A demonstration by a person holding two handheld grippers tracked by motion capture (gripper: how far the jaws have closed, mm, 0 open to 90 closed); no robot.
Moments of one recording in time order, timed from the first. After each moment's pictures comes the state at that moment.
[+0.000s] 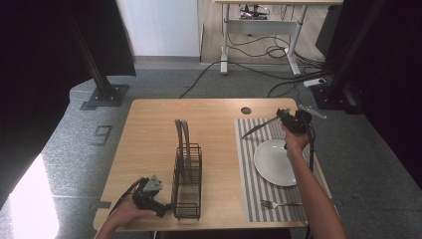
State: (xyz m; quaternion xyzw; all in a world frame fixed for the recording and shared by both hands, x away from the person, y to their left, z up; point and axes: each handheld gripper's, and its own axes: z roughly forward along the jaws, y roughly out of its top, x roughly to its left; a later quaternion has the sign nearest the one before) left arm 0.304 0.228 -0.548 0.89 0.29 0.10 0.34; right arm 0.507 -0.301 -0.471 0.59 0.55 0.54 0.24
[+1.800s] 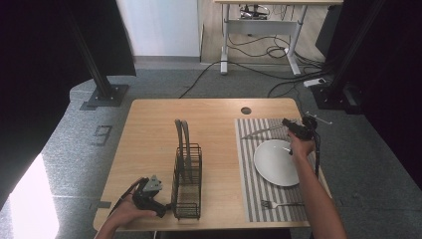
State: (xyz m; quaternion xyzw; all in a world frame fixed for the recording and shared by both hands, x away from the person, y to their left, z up) left arm 0.304 0.228 -0.549 0.89 0.29 0.11 0.34; right arm 0.517 -0.339 -0.514 0.67 0.52 0.50 0.18
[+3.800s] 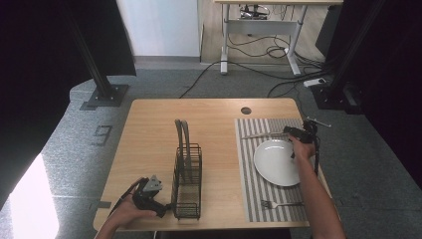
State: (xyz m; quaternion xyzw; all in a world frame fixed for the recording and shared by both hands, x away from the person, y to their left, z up) left arm 0.304 0.228 -0.549 0.89 0.29 0.11 0.34; right arm 0.530 -0.358 -0.550 0.74 0.50 0.43 0.13
